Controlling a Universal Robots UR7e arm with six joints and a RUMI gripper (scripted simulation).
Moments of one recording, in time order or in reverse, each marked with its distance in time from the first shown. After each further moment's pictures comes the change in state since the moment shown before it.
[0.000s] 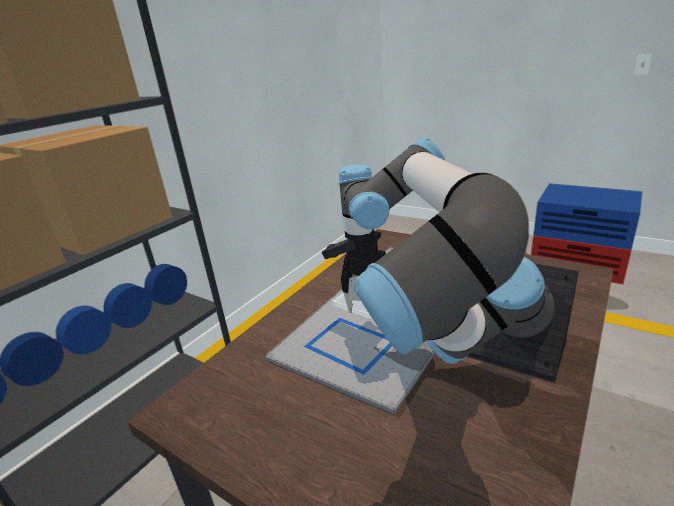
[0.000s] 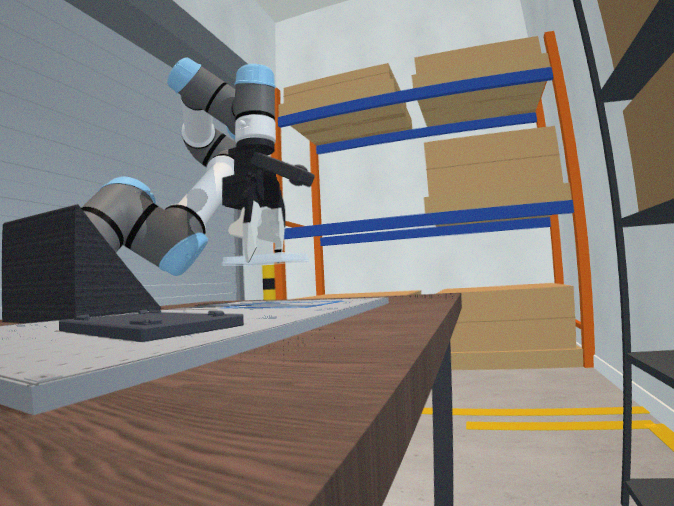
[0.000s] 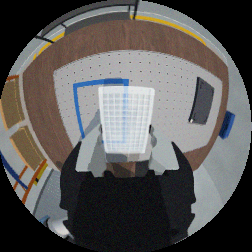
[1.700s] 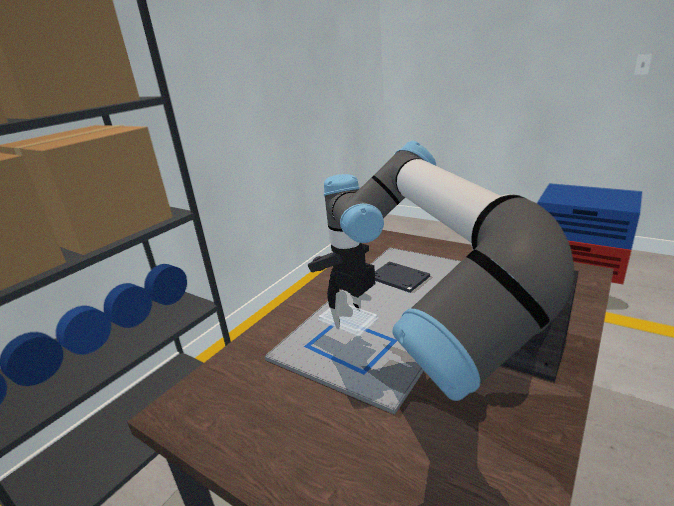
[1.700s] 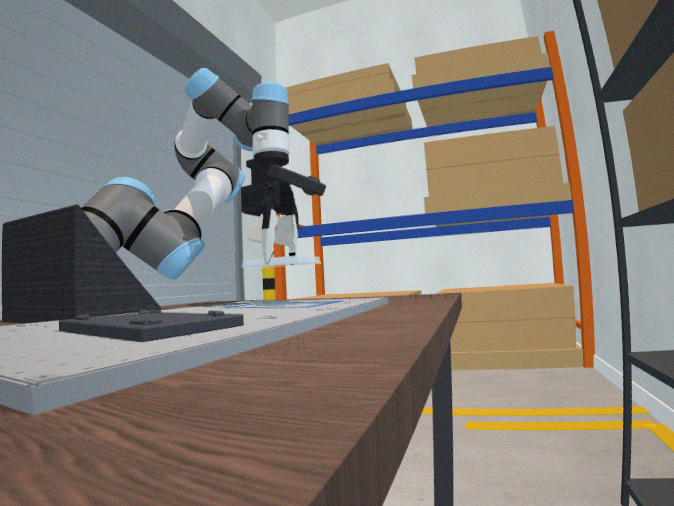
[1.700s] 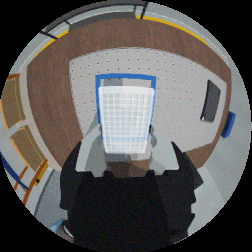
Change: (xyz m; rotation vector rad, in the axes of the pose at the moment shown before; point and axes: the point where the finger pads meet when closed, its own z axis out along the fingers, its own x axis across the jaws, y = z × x) arm -0.070 0.014 0.002 0.000 0.001 0.000
